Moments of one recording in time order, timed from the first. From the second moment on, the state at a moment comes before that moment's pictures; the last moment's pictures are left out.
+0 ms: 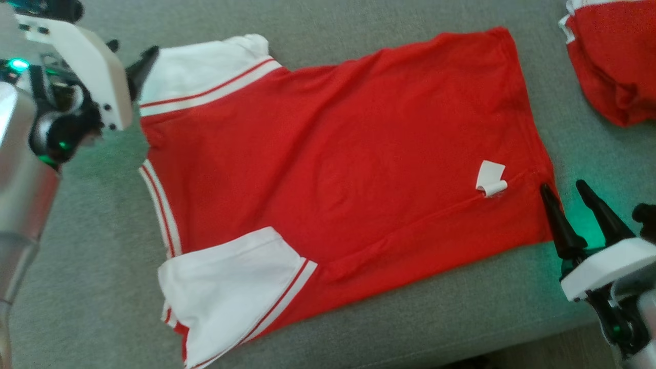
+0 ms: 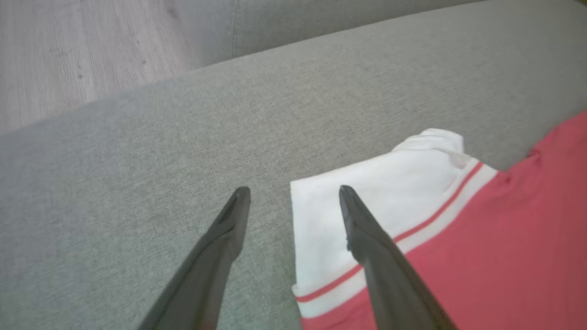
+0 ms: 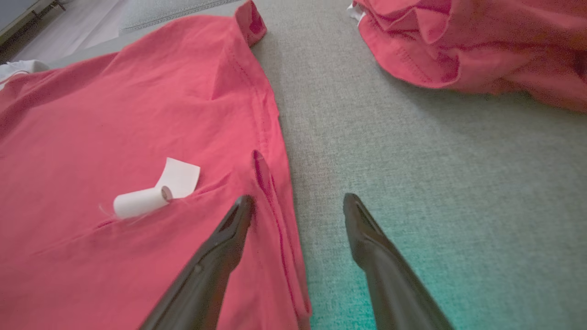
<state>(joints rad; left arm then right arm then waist) -0.97 0.51 -0.61 0.53 -0.84 -0.12 0.67 -0.10 -0.42 0.18 0.22 0.59 0.12 0.00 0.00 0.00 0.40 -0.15</state>
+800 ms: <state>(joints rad) -1.02 0.50 -0.63 0.58 -0.99 -0.12 0.76 -0.16 -0.40 0.18 0.24 0.58 0.12 -0.02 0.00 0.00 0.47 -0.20</state>
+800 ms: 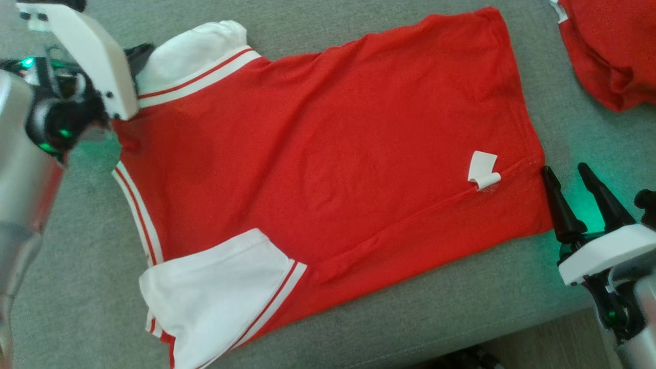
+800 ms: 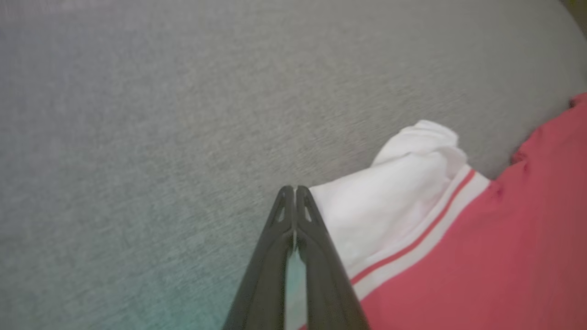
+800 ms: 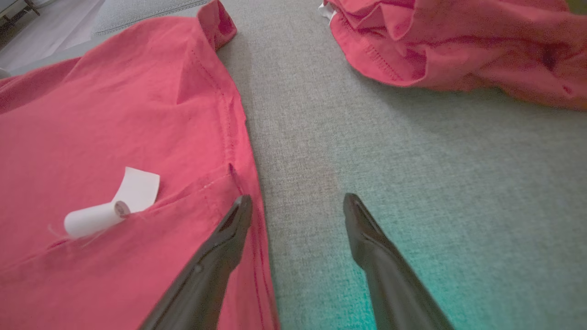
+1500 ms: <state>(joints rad) -0.76 0.66 -0.90 0.17 -1.15 -0.13 0.41 -0.15 -0.40 0.13 0.24 0.56 0.12 -0.02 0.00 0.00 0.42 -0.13</state>
